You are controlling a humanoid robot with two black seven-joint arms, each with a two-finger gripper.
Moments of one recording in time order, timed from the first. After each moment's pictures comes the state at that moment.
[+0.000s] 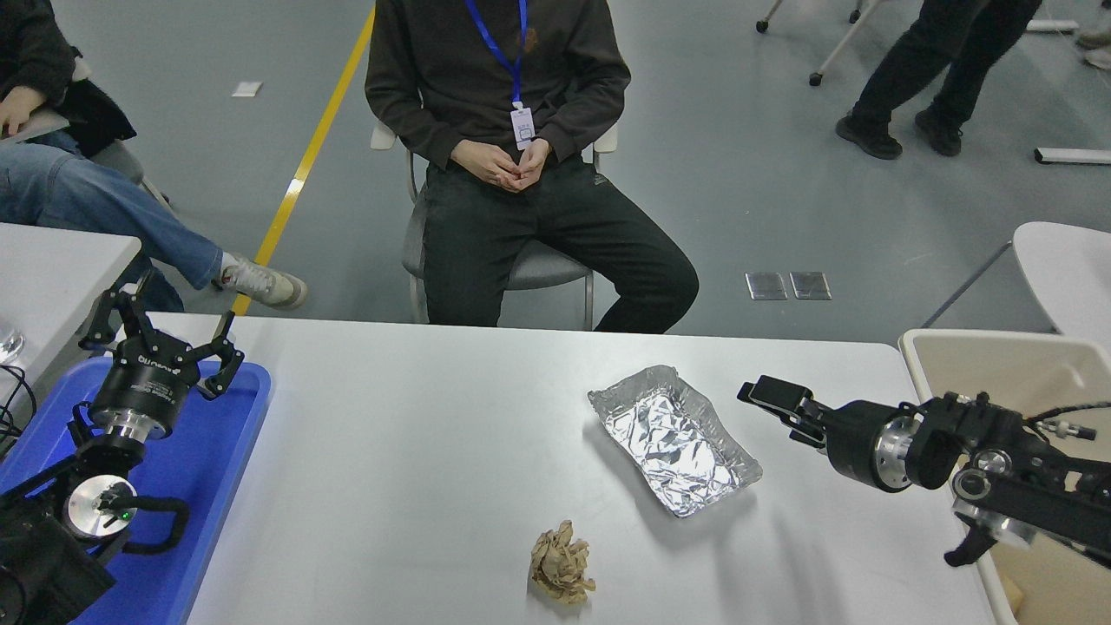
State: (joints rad) left arm -0.56 0.46 -0.60 -0.39 -0.23 -0.70 -0.59; right arm 0.93 -0.78 -0.01 1.44 -0.89 -0.12 -0.12
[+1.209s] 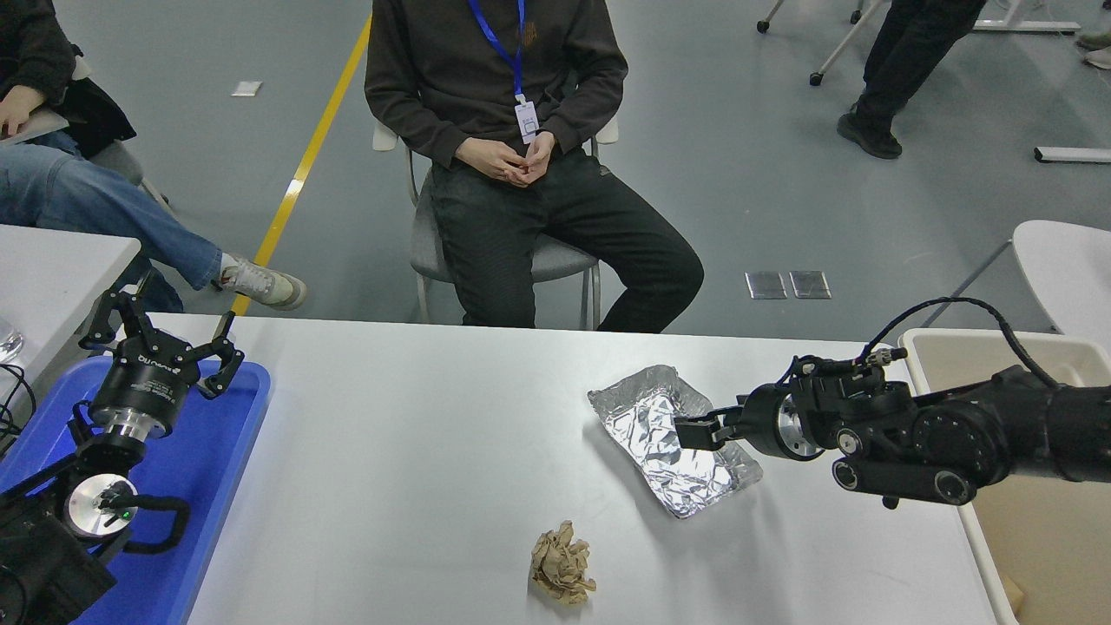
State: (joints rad) left arm -0.56 0.46 -0.60 -0.39 -0.23 -0.70 -0.59; right arm 1.25 -0.32 -0.60 1.08 -1.07 -0.13 -0.03
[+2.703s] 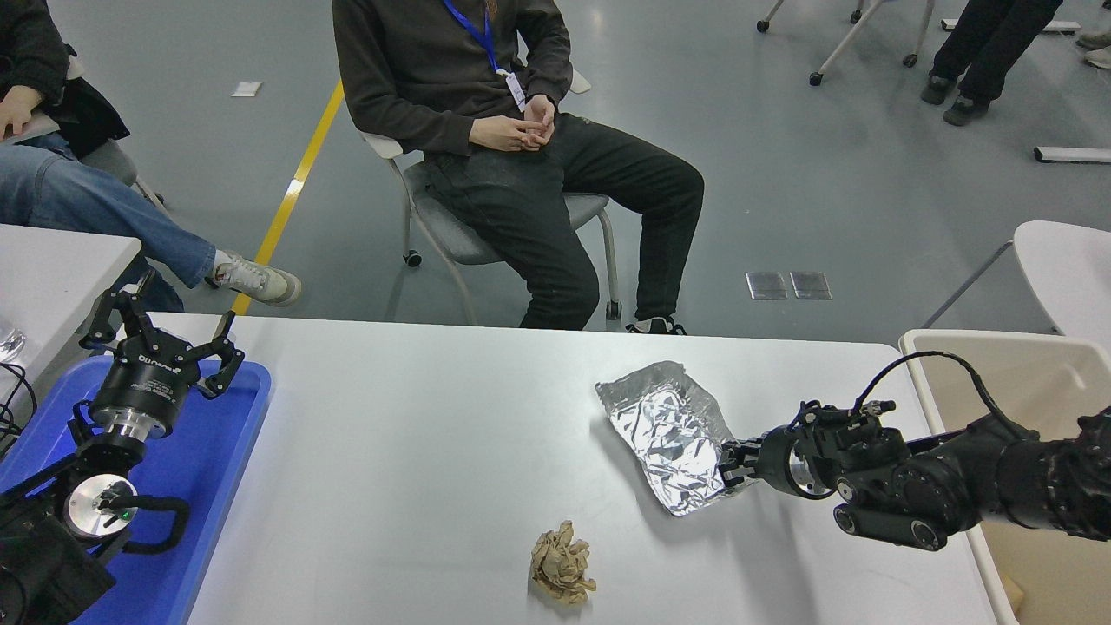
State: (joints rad) left arm -0.56 0.46 -0.60 -0.39 -0.23 -0.70 -0.59; right arm 1.09 -0.26 -0.65 0.88 -1.12 -0.17 0.01
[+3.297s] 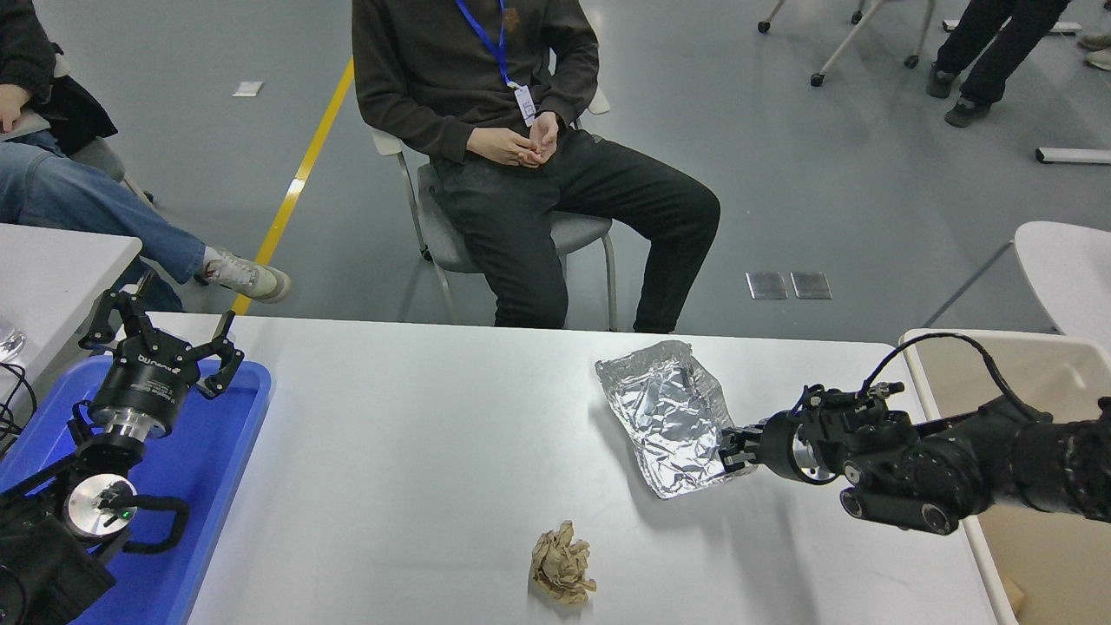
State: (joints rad) left arm -0.56 0.46 -0.60 -0.39 -0.23 -0.70 -0.59; right arm 1.19 -0.36 -0.65 1.01 -1.10 -0.14 0.03
